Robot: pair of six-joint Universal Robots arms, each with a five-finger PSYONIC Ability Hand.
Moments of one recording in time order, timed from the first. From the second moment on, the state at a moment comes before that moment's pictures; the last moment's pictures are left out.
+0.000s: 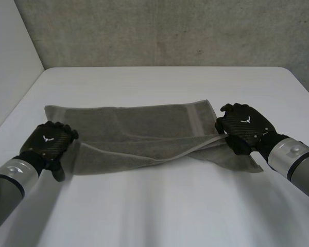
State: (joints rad) left arm 4.65 -1.73 -2.03 3.41 -1.27 3.66; right arm 1.72 -1.31 1.80 -0.20 1.00 2.65; left_hand 0.32 0.31 0.23 0.23 0.09; right_hand 1.33 1.33 0.22 0.25 1.18
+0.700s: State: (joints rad) left arm 4.59 -2.07 -1.70 3.21 -1.29 3.71; right arm 1.73 -1.30 1.81 -0.20 1.00 2.65; left_hand 0.42 0.42 0.23 0.23 0.25; right_hand 1.33 1.33 0.22 0.25 1.18
